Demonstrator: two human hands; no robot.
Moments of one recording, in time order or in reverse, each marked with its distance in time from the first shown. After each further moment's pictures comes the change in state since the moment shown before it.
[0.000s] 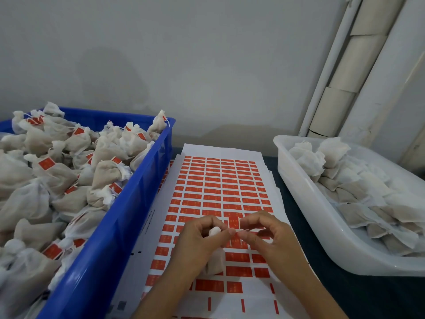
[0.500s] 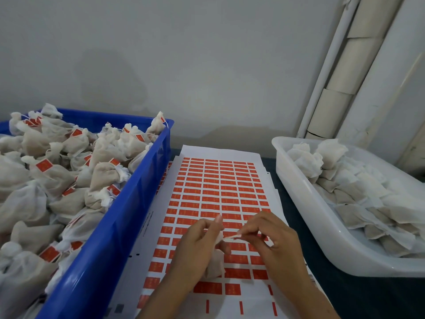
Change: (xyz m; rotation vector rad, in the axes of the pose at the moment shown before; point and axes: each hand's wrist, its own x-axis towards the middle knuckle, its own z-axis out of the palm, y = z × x) left_hand 0.002 0.001 0.008 -0.063 0.053 -0.161; right_hand -0.001 0.003 0.001 -0.350 0.194 -0.407
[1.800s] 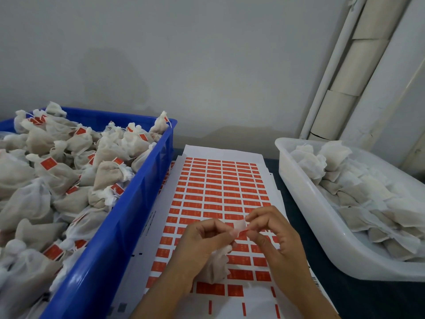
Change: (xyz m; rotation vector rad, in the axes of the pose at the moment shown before) left_hand -0.008 0.011 -0.012 -0.168 -0.182 0.019; right_hand 0.000 -0.010 -0.002 0.339 -0.013 0.246
